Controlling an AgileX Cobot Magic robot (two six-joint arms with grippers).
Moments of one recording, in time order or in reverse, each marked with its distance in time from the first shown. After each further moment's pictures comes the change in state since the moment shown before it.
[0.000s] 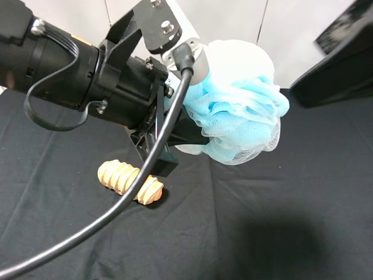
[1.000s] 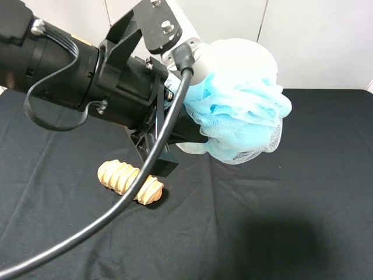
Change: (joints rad) left arm 0.000 0.000 0.000 0.000 0.000 0.000; right arm 0.000 -0.673 0.598 -0.107 -0.007 0.282
